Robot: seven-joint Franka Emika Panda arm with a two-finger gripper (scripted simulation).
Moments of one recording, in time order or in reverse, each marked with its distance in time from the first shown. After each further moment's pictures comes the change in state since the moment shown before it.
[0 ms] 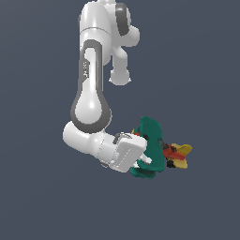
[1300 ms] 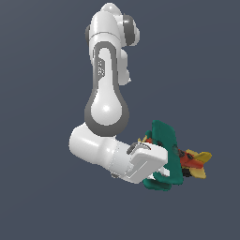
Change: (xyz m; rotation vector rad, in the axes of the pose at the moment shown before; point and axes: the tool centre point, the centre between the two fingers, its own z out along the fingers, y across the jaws) arm 0.035 -0.034 0.043 -0.007 -0.002 0.006
